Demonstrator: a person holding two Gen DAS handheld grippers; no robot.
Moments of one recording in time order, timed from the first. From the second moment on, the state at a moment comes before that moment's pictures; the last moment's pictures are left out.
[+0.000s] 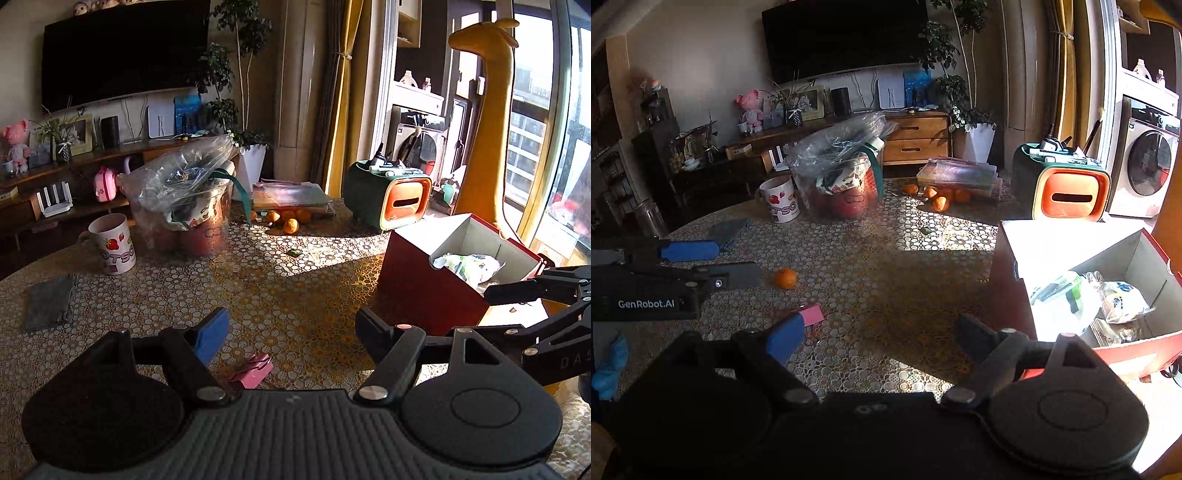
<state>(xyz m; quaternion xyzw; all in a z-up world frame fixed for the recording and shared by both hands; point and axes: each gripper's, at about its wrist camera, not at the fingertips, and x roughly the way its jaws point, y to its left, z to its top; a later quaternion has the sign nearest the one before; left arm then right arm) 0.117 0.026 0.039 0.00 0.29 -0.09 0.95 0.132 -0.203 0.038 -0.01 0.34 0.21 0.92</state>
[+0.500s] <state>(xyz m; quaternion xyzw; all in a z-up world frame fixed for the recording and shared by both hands) 0.138 0.100 0.000 -0.03 0.32 -0.03 0.95 0.140 -0.129 0.001 -0.05 0.35 0.25 0.90</state>
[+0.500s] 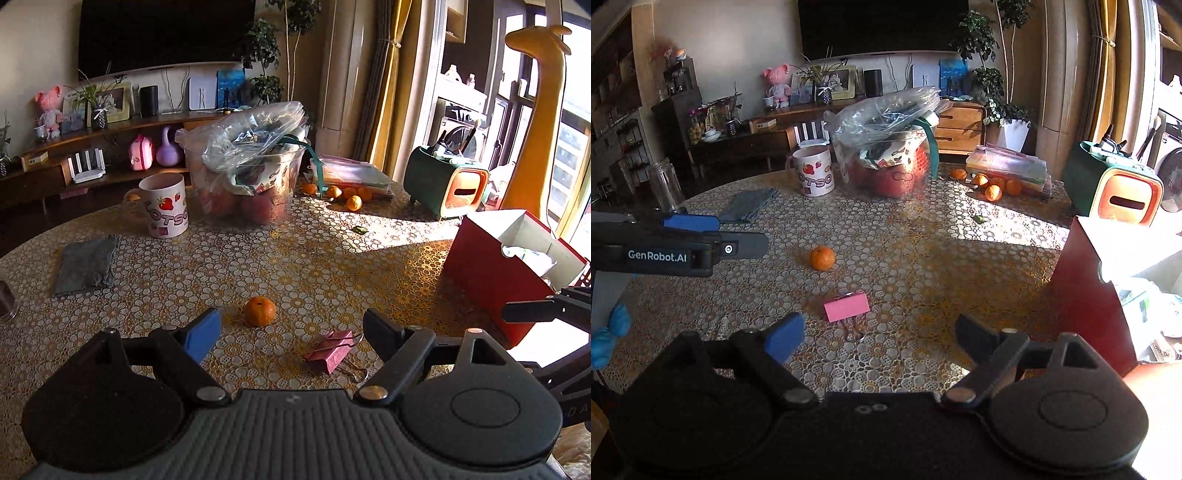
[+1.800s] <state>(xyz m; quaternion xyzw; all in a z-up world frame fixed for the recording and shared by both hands) 0.259 0.130 -0.119 -0.02 0.37 0.02 0.93 0.214 -0.042 -0.101 -0.12 0.38 0.28 0.88</state>
